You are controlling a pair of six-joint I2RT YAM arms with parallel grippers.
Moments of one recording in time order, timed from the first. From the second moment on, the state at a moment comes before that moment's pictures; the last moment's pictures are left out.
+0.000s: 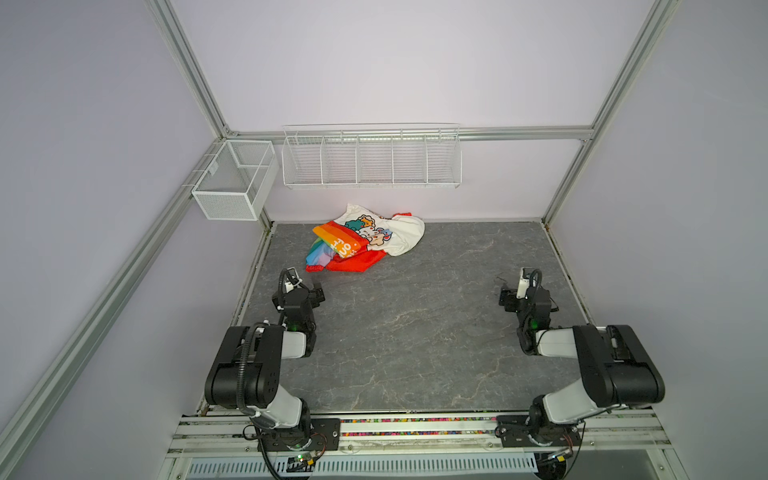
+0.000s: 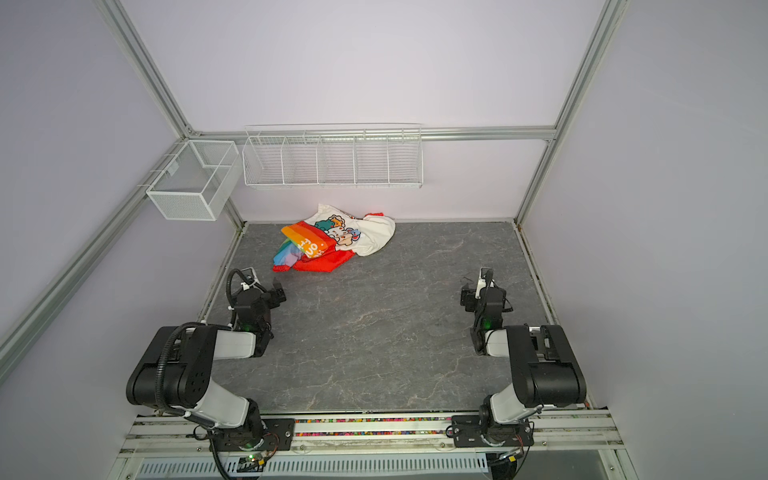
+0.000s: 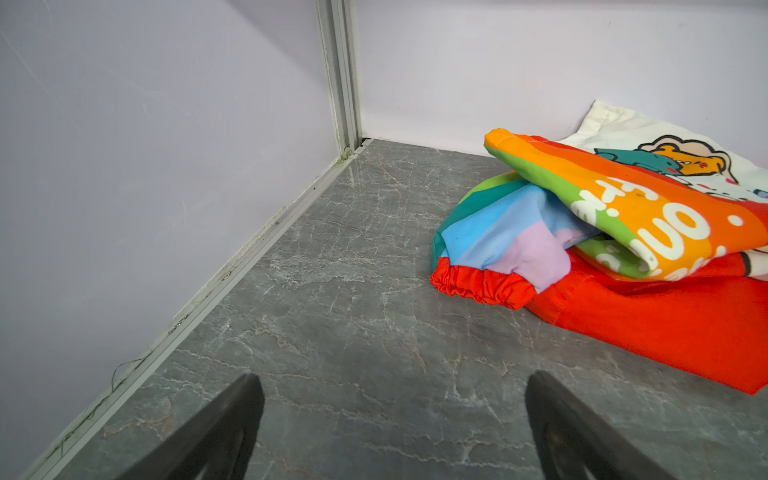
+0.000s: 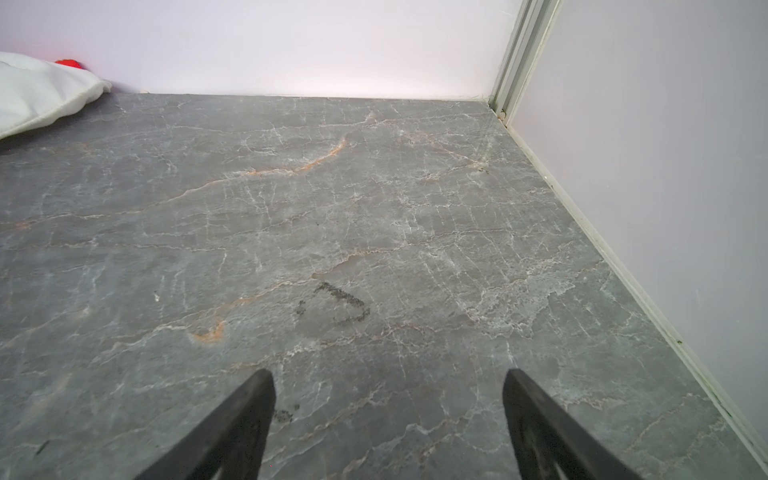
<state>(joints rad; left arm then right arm) -0.07 1.56 0.38 0.90 -0.36 -0.08 0.03 1.52 0.37 0.77 0.19 0.00</state>
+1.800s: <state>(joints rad) -0.02 1.21 0.89 -0.19 -0.08 -0.58 0.08 1.12 0.97 -0.48 -0.10 0.45</state>
